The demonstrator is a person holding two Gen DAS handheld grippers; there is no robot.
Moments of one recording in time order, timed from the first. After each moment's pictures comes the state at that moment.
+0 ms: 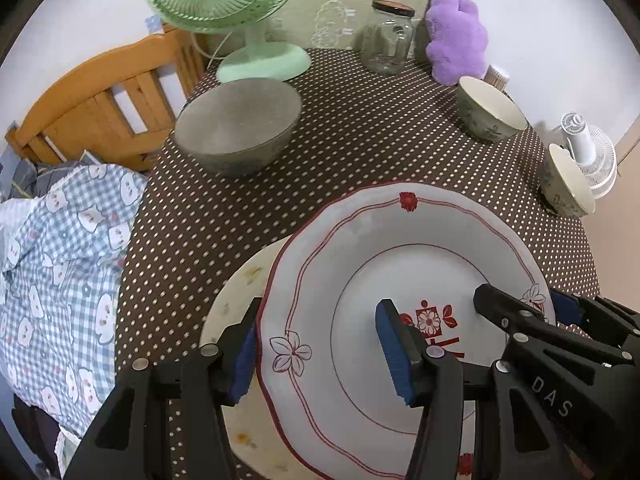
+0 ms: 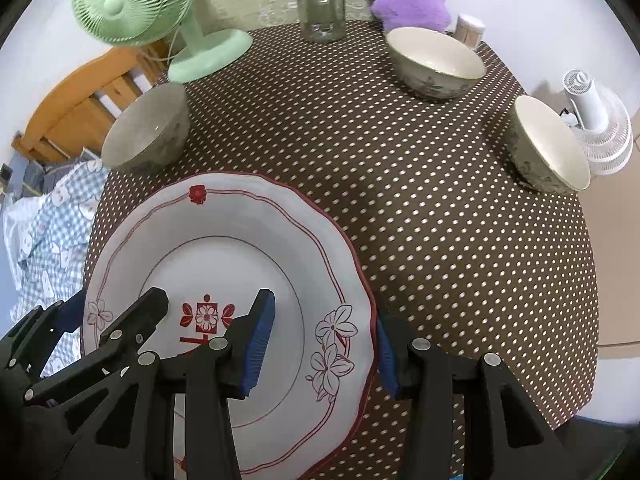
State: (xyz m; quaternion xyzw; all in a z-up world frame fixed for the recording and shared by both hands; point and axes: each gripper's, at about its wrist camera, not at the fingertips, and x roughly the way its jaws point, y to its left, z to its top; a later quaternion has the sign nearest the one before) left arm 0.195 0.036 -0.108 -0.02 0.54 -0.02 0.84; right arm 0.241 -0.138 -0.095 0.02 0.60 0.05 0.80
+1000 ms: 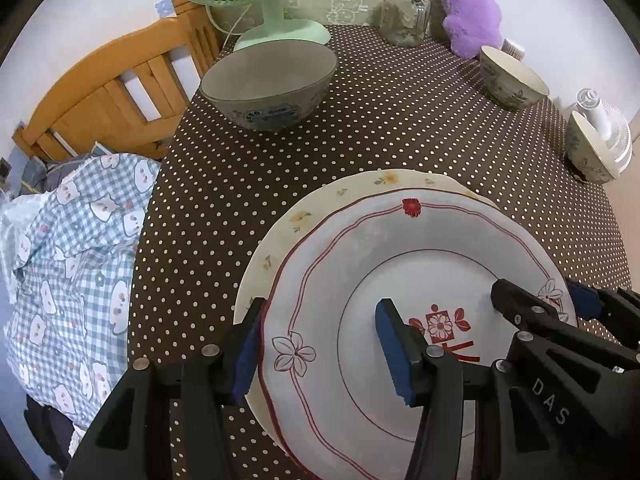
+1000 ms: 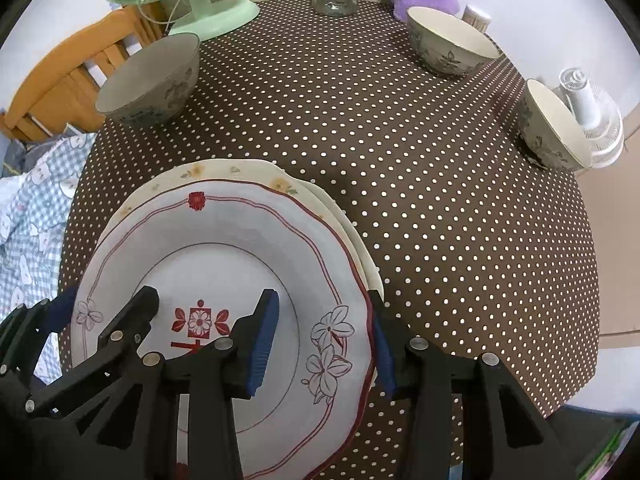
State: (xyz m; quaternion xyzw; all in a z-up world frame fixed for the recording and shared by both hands) left arm 0.180 0.051 -0.140 0.01 0.55 0.00 0.83; right arm 0.219 -0.099 -0.122 -0.01 0.62 0.01 0.79
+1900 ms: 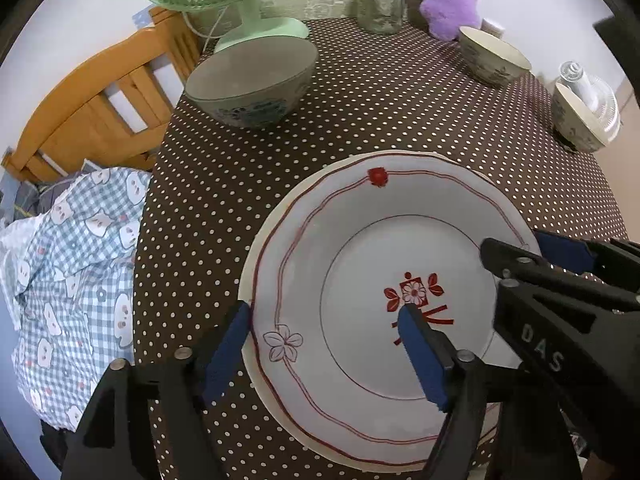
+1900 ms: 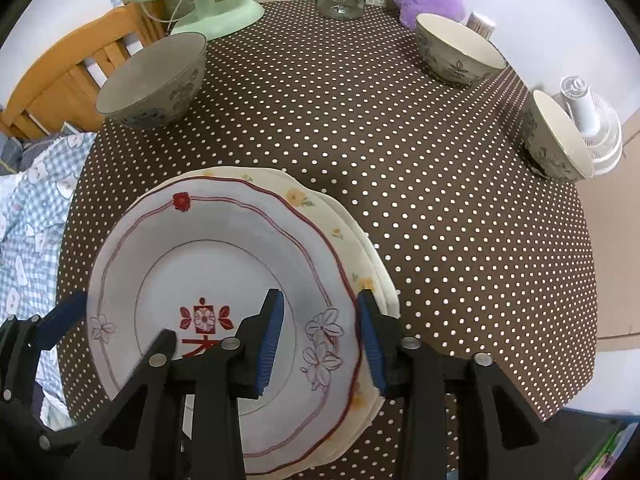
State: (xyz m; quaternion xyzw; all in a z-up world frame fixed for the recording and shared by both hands) left arm 0.175 0.052 -0.143 0.05 0.56 -0.03 0.83; right arm 0.229 -0.089 -0.123 -0.02 0.61 0.01 0.79
